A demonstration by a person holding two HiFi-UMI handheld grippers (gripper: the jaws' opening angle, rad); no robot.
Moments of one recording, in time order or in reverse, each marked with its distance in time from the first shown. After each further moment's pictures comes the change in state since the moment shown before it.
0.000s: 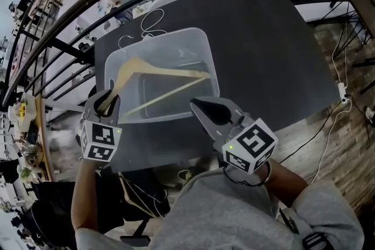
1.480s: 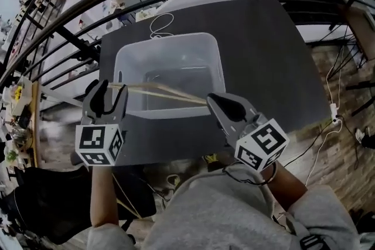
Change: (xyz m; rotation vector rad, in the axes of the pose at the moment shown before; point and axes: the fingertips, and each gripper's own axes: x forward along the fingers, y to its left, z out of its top) left arm -0.073 0.005 0.065 -0.579 -0.352 0.129; right arm -0.052 -0.010 0.024 -0.065 0.007 -0.065
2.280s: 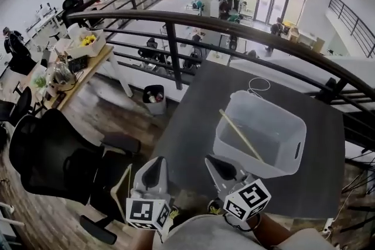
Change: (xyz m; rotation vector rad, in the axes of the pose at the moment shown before) left arm -0.264 0.106 -0.117 -0.507 -0.158 0.495; right arm 0.144 0.308 -0.033 -0.110 0.135 0.494
